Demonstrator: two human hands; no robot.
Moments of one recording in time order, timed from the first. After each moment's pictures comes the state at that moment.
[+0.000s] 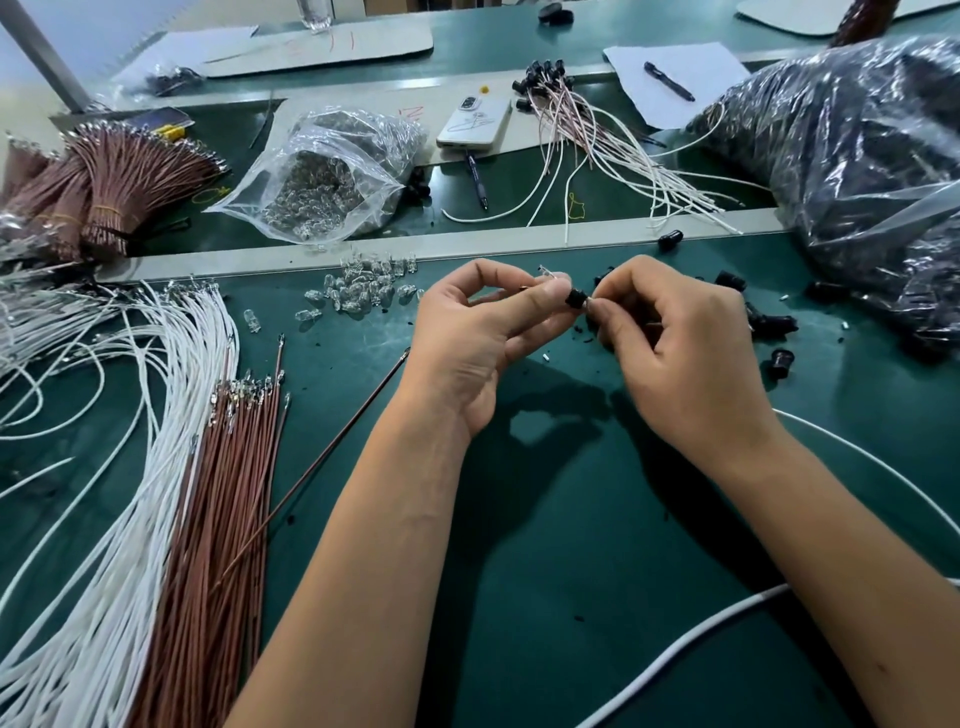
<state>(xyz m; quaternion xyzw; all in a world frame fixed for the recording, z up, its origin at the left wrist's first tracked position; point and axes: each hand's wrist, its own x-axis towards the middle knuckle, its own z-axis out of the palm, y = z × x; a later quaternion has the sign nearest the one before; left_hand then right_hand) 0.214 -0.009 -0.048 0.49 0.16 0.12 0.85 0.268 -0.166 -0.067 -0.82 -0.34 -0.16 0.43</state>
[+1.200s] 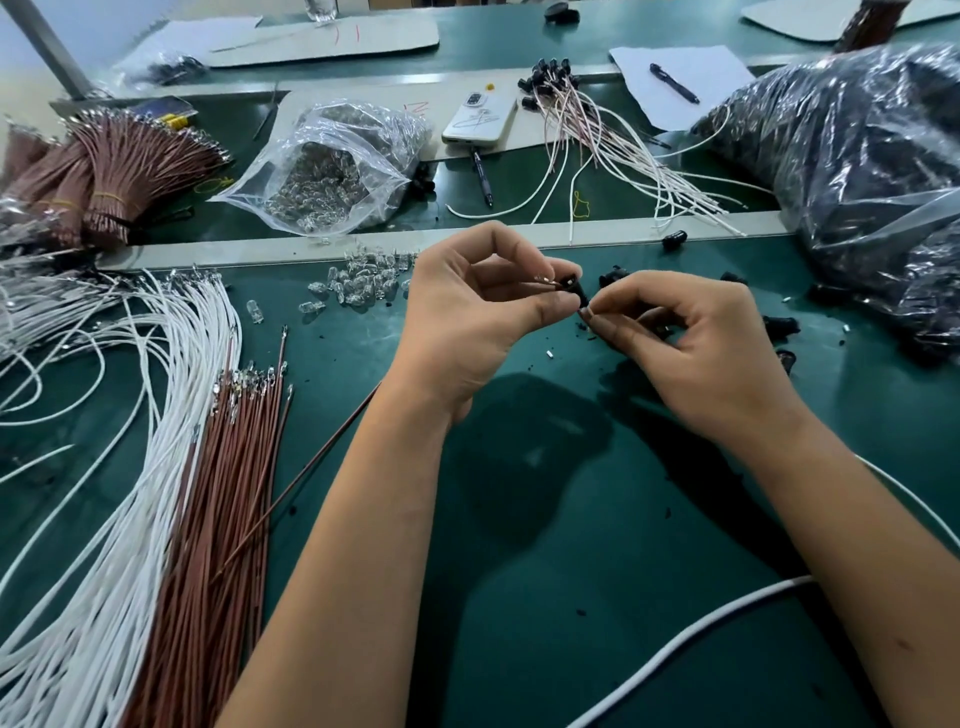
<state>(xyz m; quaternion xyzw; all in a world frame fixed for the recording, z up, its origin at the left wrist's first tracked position) 0.207 0.004 -0.043 0.66 0.04 0.17 0.73 0.283 -0.178 -0.071 -0.79 -0.36 -0.06 0.49</state>
